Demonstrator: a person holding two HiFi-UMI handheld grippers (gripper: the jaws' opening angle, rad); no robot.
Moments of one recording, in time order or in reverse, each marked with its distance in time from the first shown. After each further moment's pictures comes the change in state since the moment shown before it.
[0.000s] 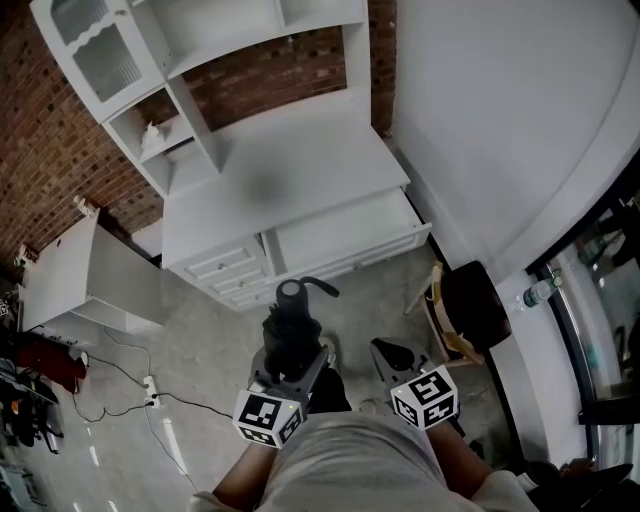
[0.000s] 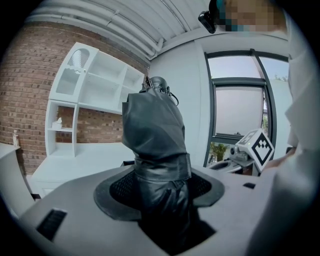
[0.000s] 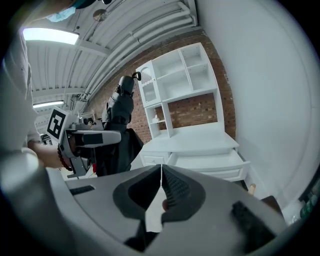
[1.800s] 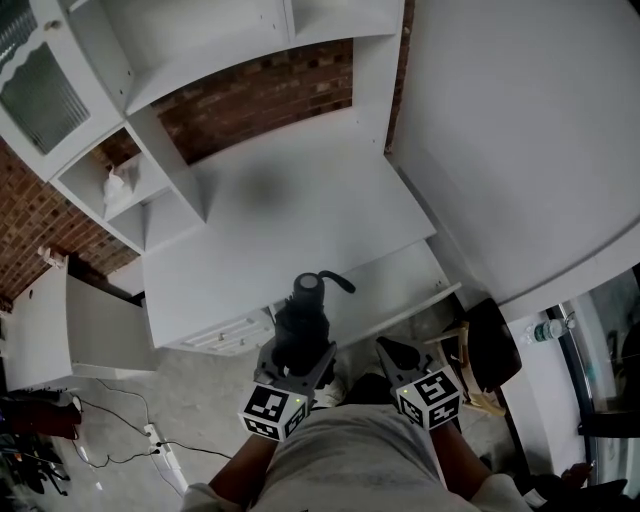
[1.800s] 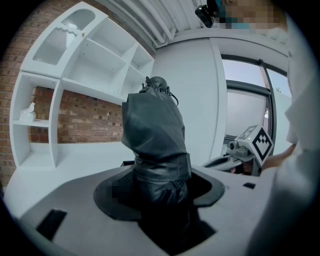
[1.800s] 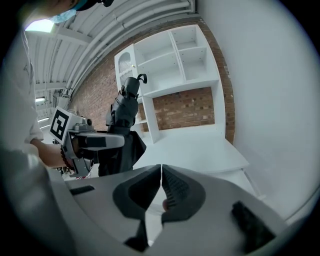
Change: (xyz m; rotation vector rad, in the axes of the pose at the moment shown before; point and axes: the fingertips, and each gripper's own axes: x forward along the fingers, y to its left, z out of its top) left arm 0.204 0.227 0.059 -0.016 0.052 -0.161; right arm 0.236 -0.120 0.130 0.029 0.050 -0.117
